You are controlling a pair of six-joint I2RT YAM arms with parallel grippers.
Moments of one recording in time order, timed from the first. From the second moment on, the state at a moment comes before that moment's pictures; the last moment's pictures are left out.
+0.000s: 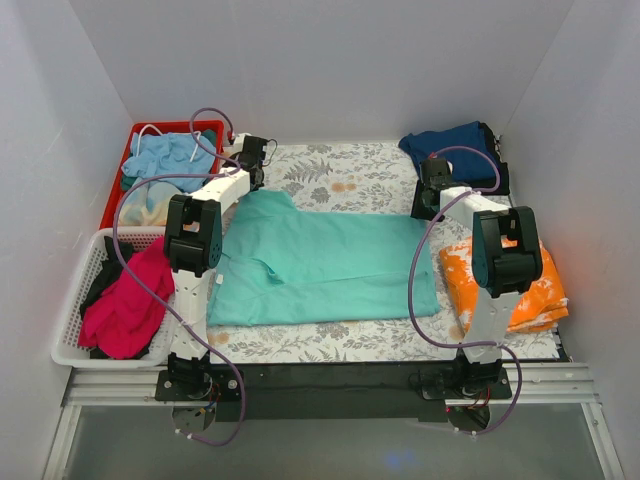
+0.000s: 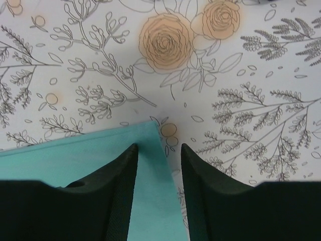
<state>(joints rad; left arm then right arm) -0.24 2.27 1.79 -0.37 -0.51 -0.36 0.18 1.94 1.29 -0.33 0.21 0.30</state>
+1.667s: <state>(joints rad) -0.25 1.76 1.50 -0.30 -0.35 -0.44 0.16 1.63 1.07 -0.34 0.11 0.31</state>
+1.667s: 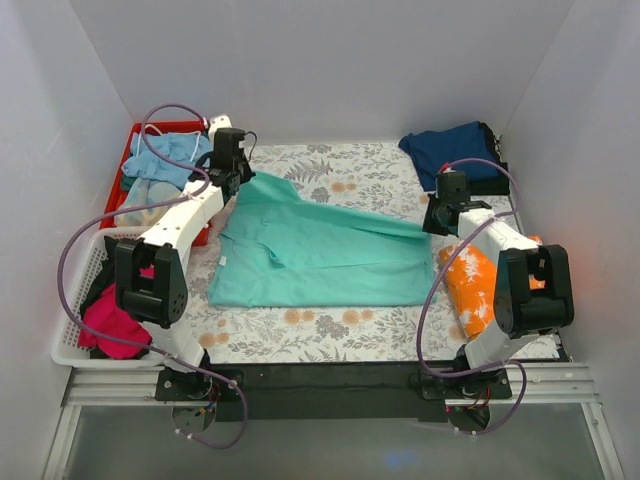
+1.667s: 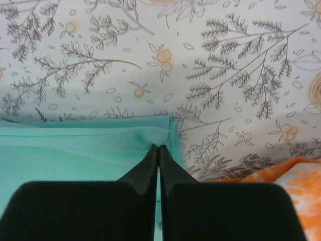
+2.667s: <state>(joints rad) -0.32 1.34 0.93 -0.48 -0.51 -0.77 0.16 1.25 0.66 -0.33 0.07 0.32</state>
